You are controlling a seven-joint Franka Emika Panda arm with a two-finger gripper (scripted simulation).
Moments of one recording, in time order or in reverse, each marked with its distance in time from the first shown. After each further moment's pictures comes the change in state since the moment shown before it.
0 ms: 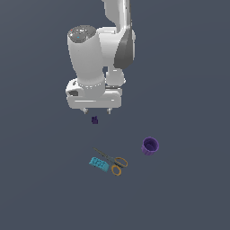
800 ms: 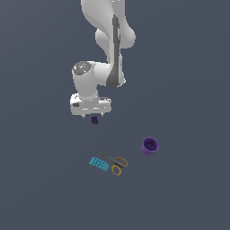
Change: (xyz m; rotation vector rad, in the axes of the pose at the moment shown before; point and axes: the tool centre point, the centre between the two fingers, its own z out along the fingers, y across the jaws) arm -0.082 0.045 0.125 -0.011 -0.024 -0.092
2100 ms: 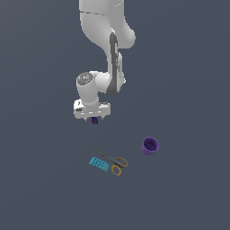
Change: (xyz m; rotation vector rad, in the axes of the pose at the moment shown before) arm -0.026 0.003 0.061 0.000 -0.005 -0.024
